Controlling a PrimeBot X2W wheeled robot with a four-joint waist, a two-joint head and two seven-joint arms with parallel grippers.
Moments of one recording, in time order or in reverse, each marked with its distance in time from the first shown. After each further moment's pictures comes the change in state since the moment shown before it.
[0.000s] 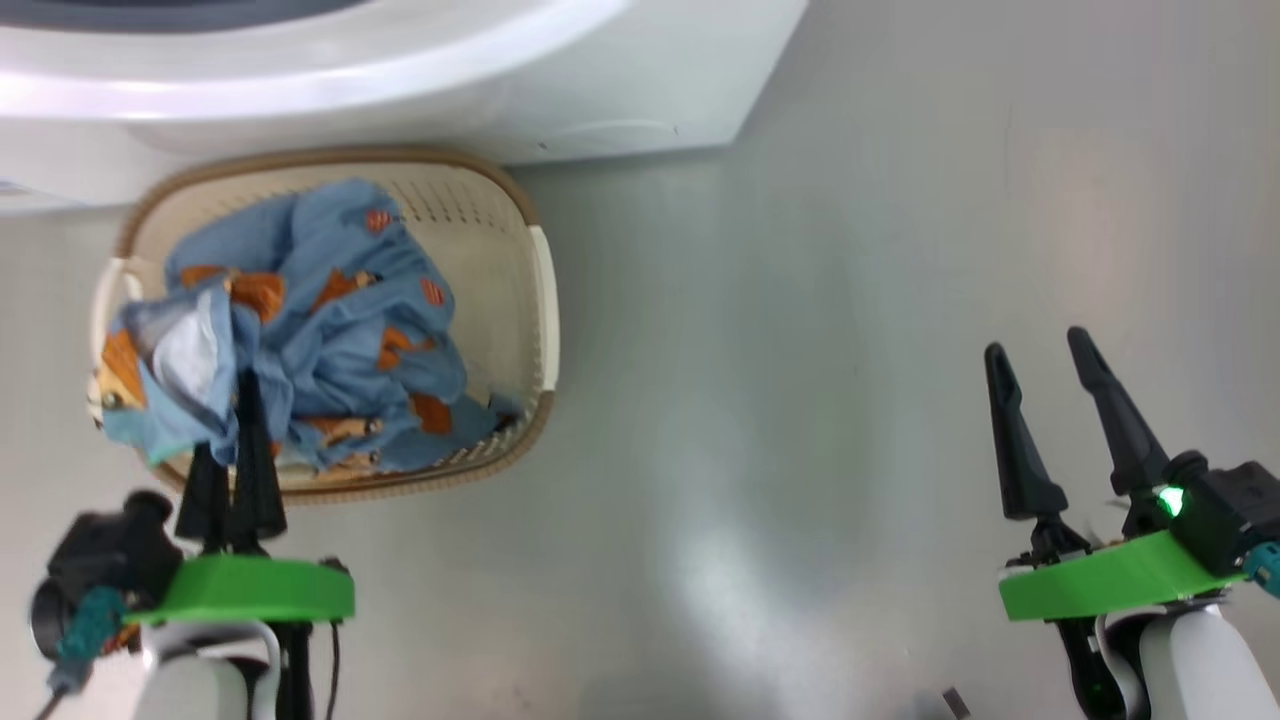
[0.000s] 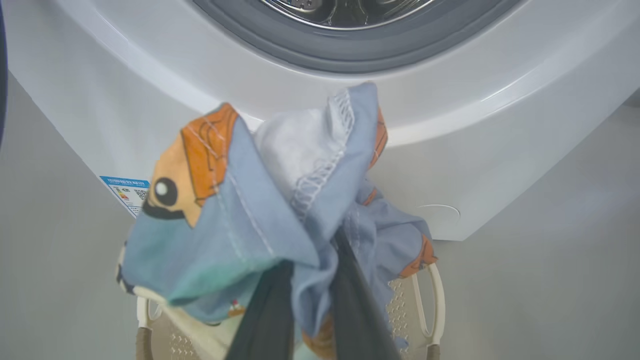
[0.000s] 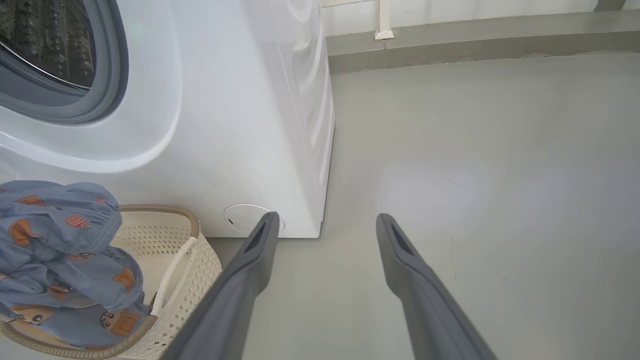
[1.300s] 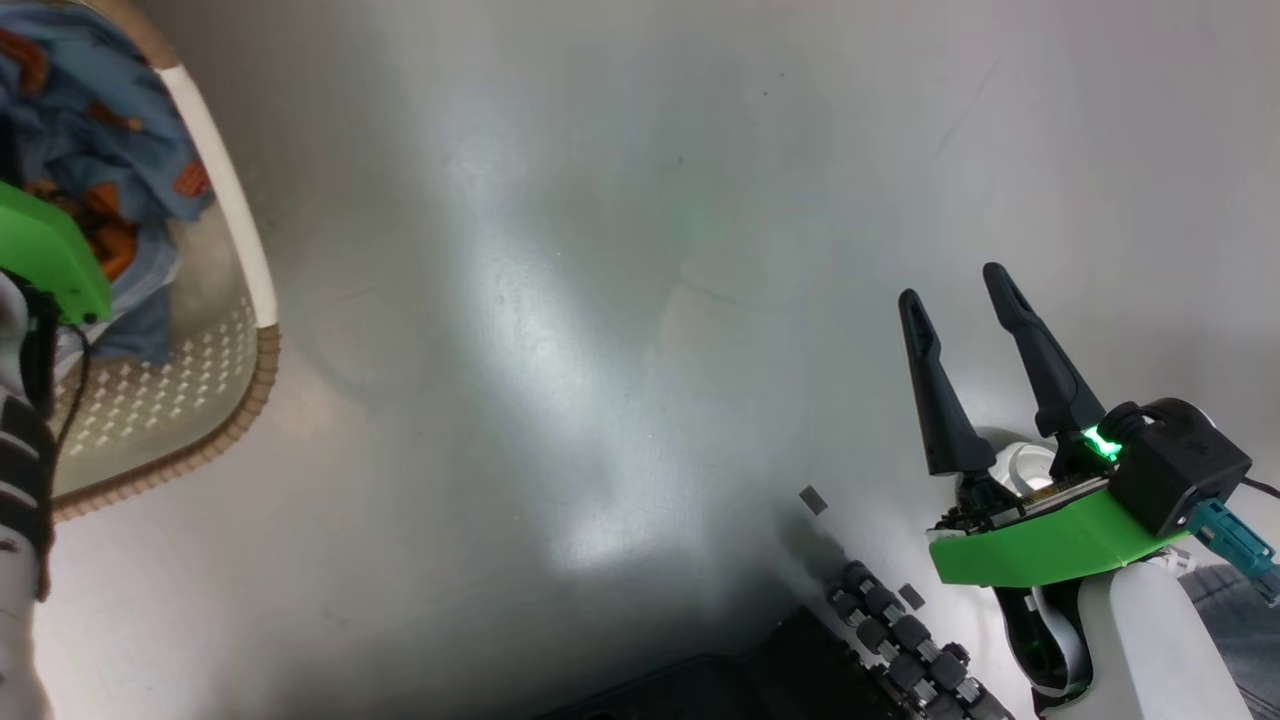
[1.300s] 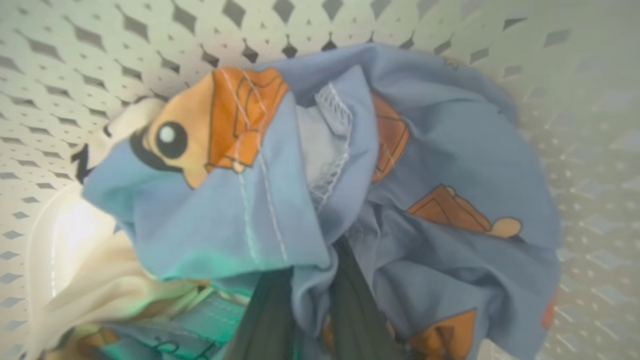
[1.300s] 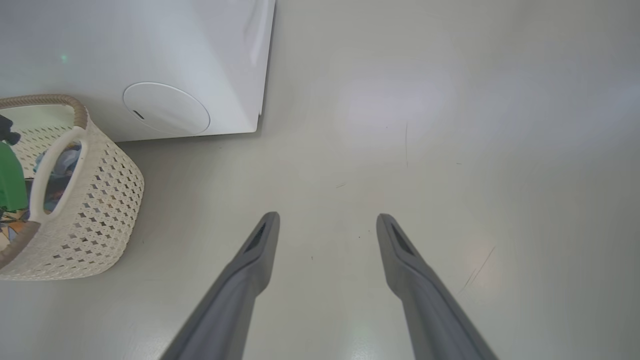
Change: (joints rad) left arm -0.931 0.260 -0.152 1.137 0.058 -0.093 0.035; right arm -0.084 0.032 0.115 -0.043 0.009 0.000 0.007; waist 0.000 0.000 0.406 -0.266
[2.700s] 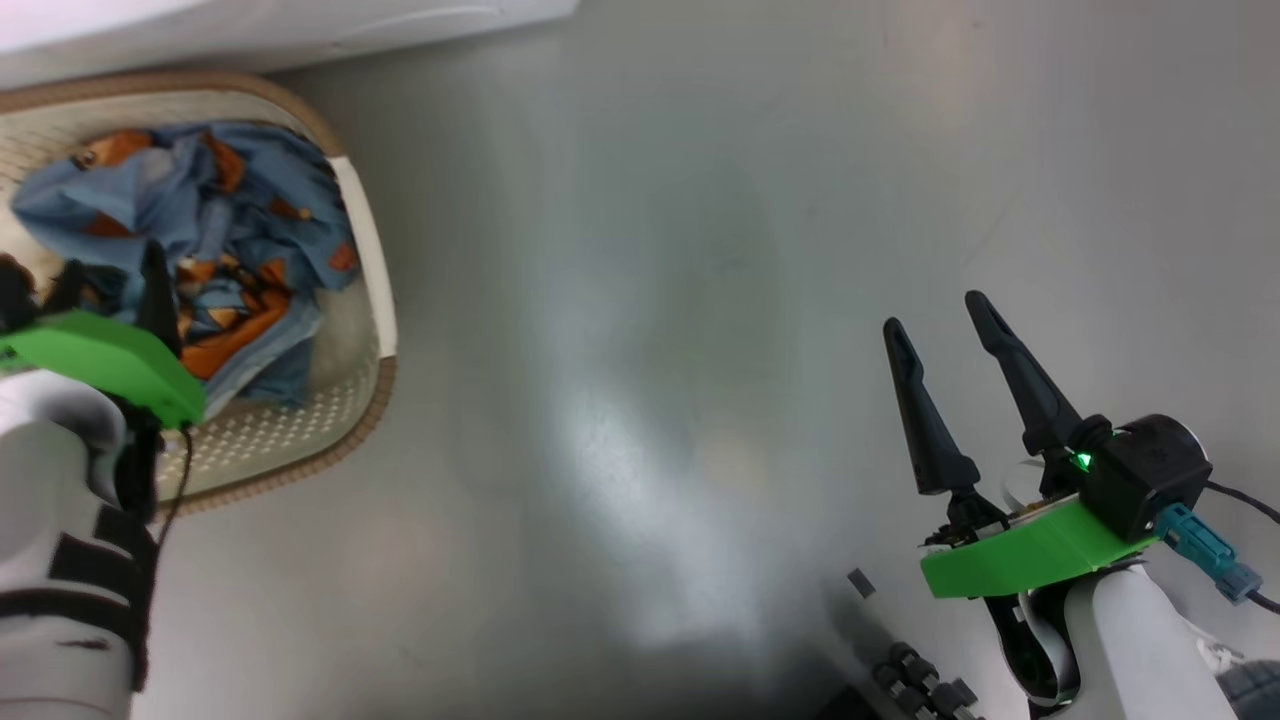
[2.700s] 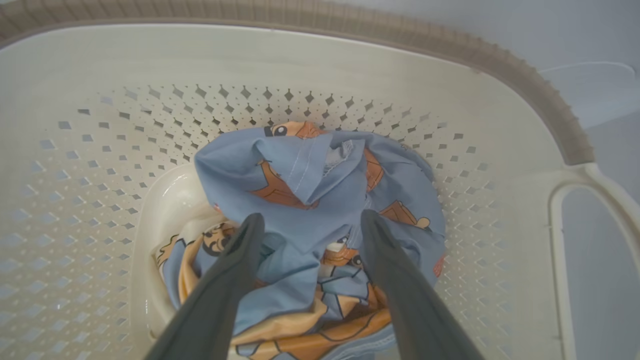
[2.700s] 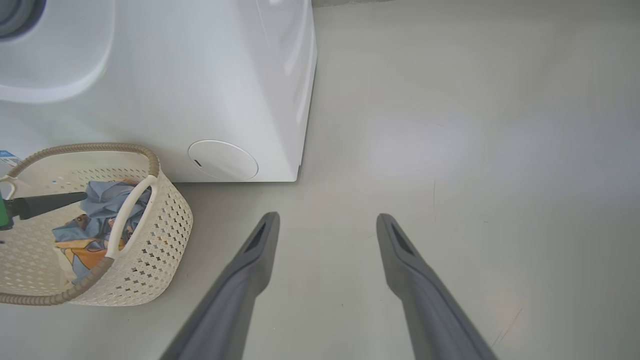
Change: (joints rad) left arm 0.258 -0.093 0.164 -0.157 -0.086 -0.066 0.001; right arm 0.006 -0.011 0.007 0.059 -0.040 0.000 0.000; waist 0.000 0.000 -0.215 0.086
